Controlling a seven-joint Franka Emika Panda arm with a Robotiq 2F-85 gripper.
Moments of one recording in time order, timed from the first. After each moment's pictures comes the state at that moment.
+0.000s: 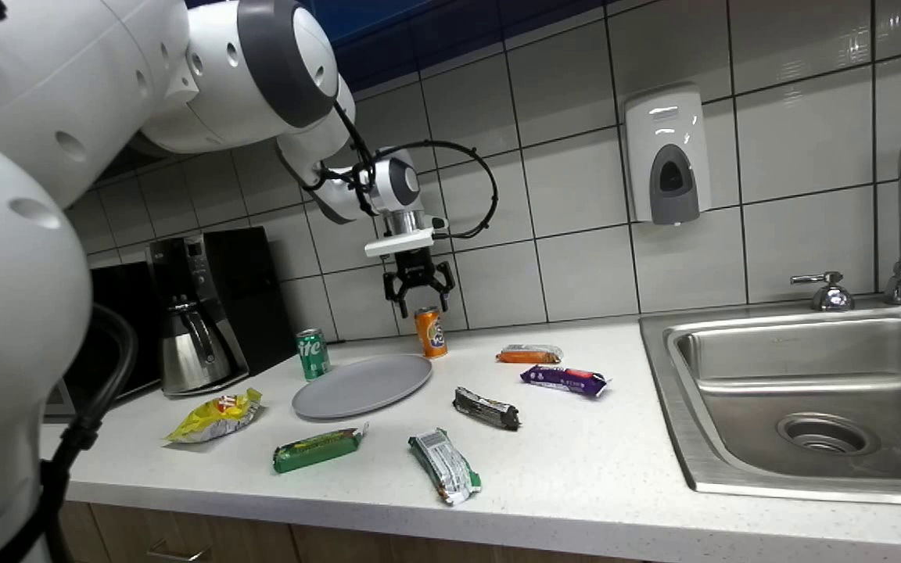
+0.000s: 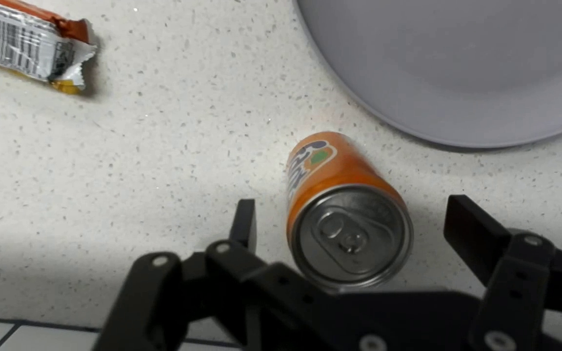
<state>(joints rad) 0.13 0.84 0.01 -1.14 -0.04 1.96 -0.04</state>
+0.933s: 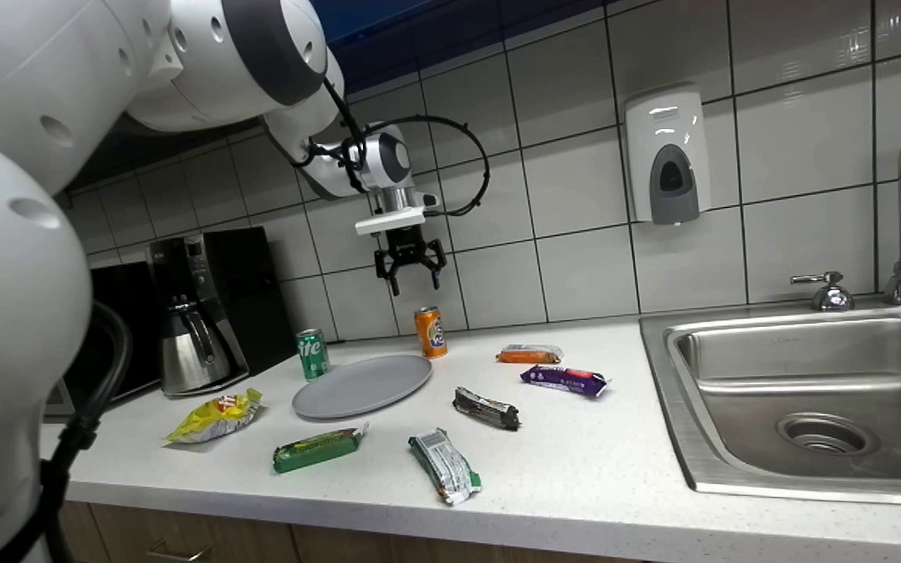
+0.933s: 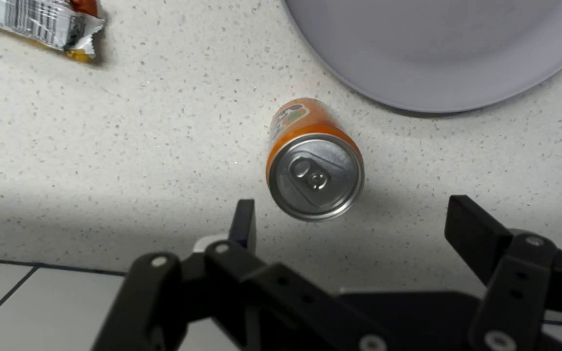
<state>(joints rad) 0.13 0.77 0.03 -1.14 -0.04 1.95 -0.04</state>
